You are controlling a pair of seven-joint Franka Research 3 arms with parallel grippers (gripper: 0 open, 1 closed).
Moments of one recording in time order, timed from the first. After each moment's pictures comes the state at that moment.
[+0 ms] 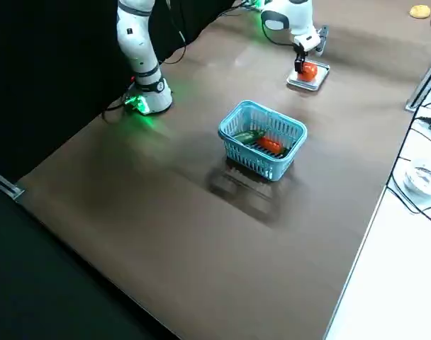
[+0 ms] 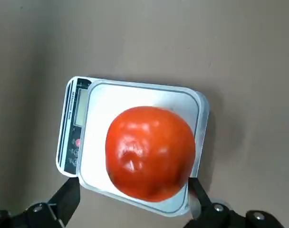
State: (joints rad) left arm -0.06 -0.11 0.10 -1.66 0.00 1.41 -0.10; right arm 0.84 0.46 -0.18 -1.98 0.67 2.63 -0.07
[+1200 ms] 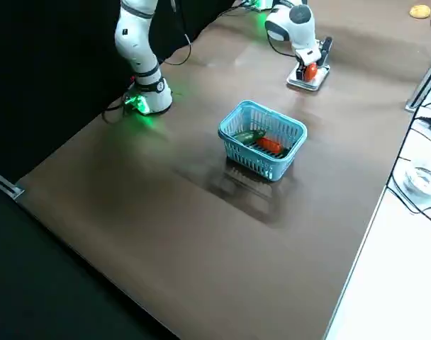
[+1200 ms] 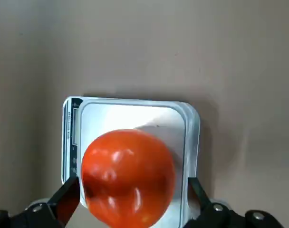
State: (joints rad) left arm -0.06 -0.11 0.10 -1.66 0.00 1.40 -0.10; right arm 0.67 0.51 -0.06 -1.94 0.87 2.61 -0.20
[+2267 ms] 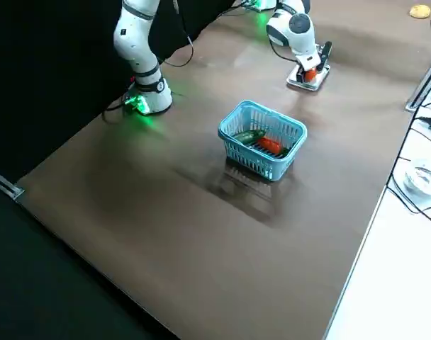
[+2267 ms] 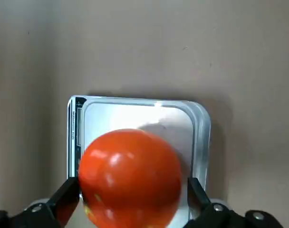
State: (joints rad) left arm -0.06 -0.11 0.10 -1.66 0.00 1.40 -0.10; right arm 0.61 0.55 0.00 -1.91 0.96 2.60 -0.29
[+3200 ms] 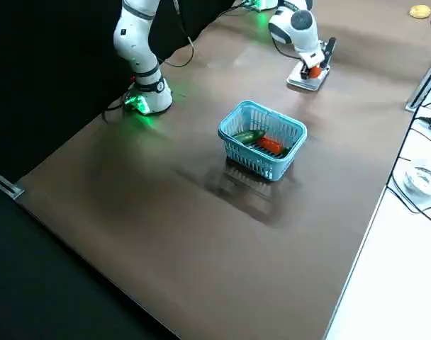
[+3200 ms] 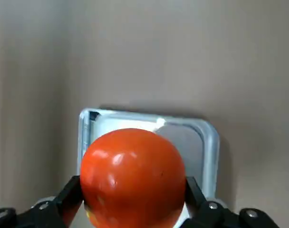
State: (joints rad) left arm -0.07 -0.11 0.10 -1.66 0.00 1.40 -0.10; right arm 0.61 0.53 0.00 -1.88 0.96 2.61 -0.28
